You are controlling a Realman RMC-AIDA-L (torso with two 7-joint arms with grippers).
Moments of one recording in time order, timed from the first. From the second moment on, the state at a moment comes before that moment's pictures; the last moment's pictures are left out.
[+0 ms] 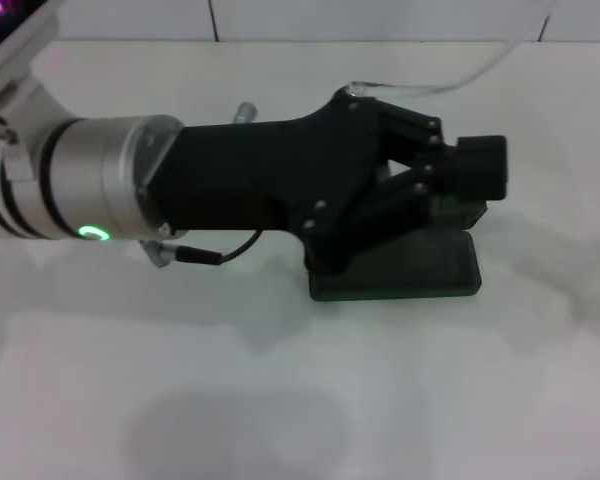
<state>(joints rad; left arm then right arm) -0.62 -2.09 1.39 0.69 1.10 1.87 -1.40 0.52 2.03 -1.44 -0.54 -0.40 -1.89 0.74</state>
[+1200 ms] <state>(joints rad) -0.60 -2.09 1.40 0.68 1.01 1.85 -1.40 0.54 2.03 -1.52 -0.50 -0.40 -1.86 0.73</state>
